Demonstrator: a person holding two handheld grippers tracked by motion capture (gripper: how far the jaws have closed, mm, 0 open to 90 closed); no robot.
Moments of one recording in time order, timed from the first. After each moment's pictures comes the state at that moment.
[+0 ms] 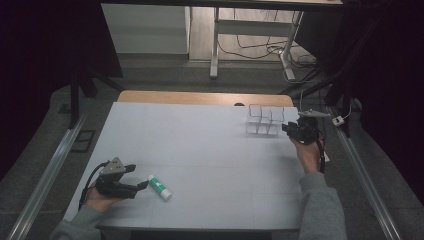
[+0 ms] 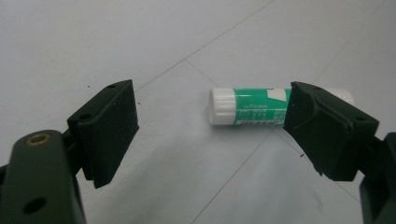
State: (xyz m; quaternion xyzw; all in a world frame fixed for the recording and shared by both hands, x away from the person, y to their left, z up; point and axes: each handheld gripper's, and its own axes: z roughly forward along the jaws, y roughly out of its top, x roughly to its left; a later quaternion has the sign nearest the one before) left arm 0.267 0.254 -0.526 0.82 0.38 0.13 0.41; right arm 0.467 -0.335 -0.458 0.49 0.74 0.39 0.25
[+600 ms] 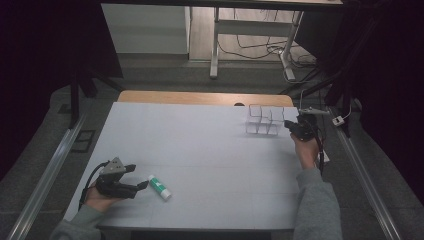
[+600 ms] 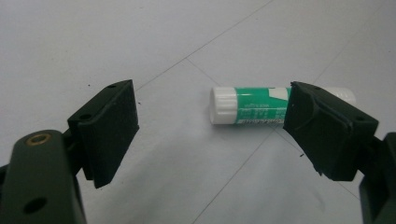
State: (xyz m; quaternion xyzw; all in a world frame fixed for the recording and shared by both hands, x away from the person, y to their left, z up) left arm 0.269 0.255 -0.527 0.82 0.38 0.13 0.41; right arm 0.487 -0.340 -0.467 0.50 0.73 0.39 0.24
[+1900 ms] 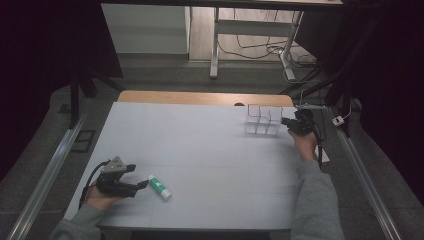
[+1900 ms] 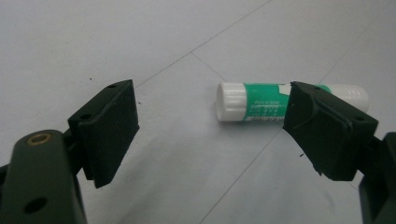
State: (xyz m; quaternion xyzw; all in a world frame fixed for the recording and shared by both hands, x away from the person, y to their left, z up) left arm 0.273 0.256 -0.530 0.82 0.39 0.12 0.40; right arm 0.519 -0.341 -0.480 0.48 0.75 0.40 0.21
